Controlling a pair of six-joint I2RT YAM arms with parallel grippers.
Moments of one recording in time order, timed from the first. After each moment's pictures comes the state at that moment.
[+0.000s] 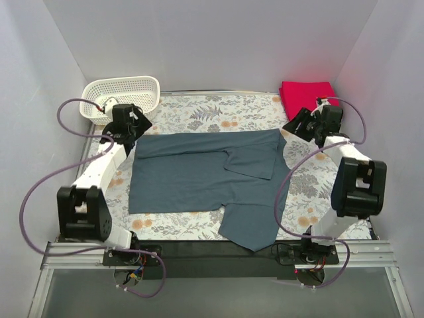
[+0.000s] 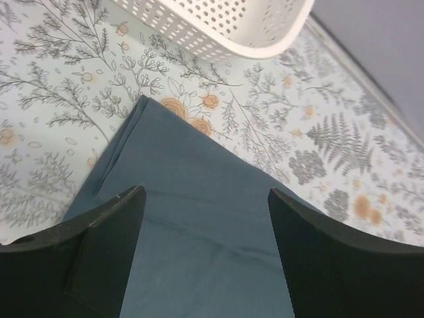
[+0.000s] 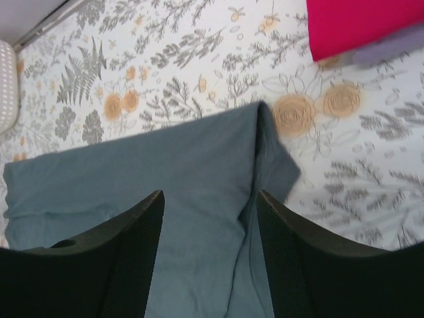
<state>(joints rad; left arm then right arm) -0.06 1.53 1.11 -0.21 -0.25 -0.68 -0.11 1.73 1.09 0.04 -0.46 0.44</state>
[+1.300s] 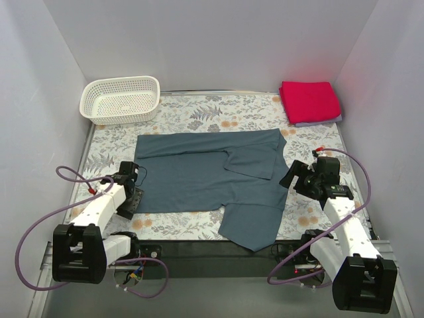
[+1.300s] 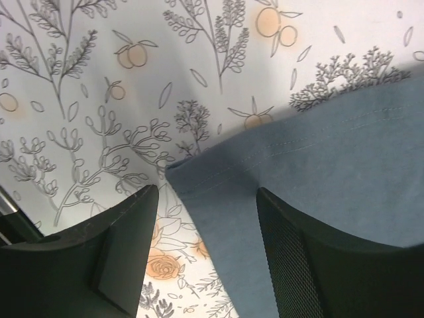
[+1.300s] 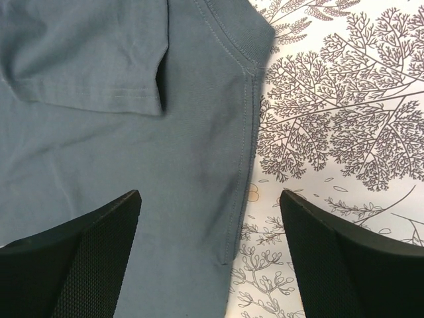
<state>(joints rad) -0.06 1.13 0.56 -0.87 -0.37 -1.30 -0.04 0.88 0.50 -0.48 -0.25 0.38</state>
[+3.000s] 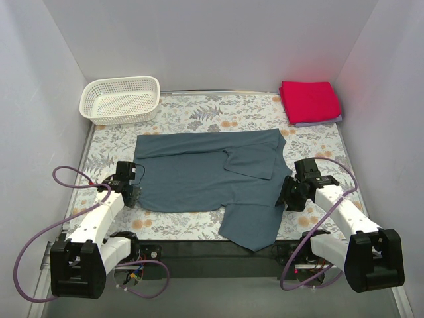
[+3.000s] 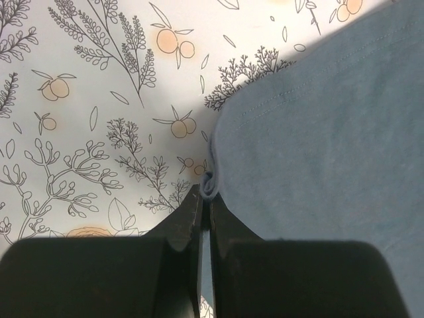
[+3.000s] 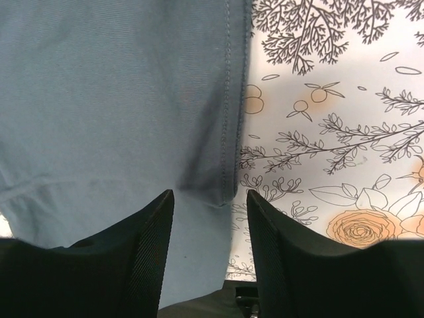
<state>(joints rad) -0.06 1.02 0.53 -0.71 -0.35 -1.16 0.19 1.06 0.54 -0.72 -0.13 0.54</state>
